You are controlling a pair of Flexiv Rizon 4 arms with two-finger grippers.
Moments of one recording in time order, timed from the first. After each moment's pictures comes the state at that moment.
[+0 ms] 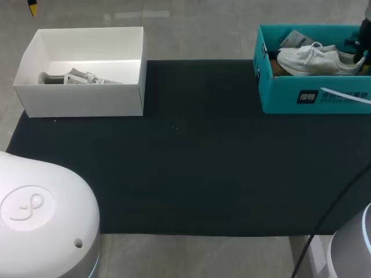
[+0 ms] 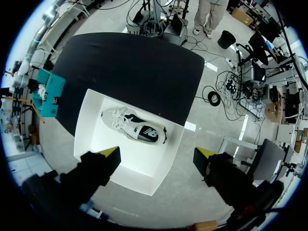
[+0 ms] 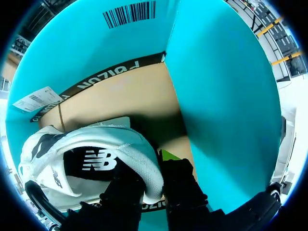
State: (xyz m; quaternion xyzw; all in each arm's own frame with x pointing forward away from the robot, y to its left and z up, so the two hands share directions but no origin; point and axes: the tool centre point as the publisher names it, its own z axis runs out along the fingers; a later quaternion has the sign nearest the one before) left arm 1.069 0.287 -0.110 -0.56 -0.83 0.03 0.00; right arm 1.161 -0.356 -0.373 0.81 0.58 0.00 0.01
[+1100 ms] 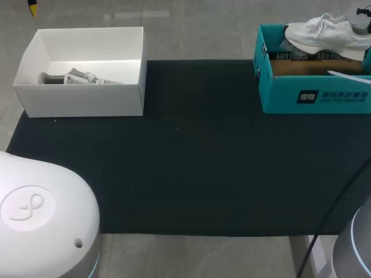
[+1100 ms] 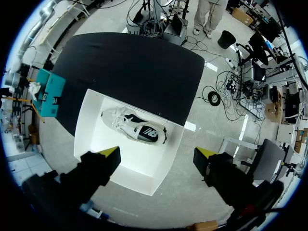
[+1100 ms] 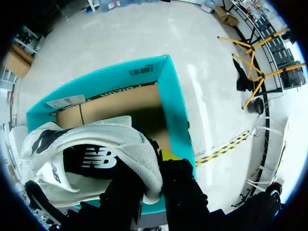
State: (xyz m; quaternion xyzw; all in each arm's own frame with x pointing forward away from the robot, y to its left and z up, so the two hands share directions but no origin) left arm 1.069 0.287 -0.110 -0.56 -0.83 0.03 0.00; right arm 1.165 -0.365 -0.252 0.79 0.61 -0.02 0.04
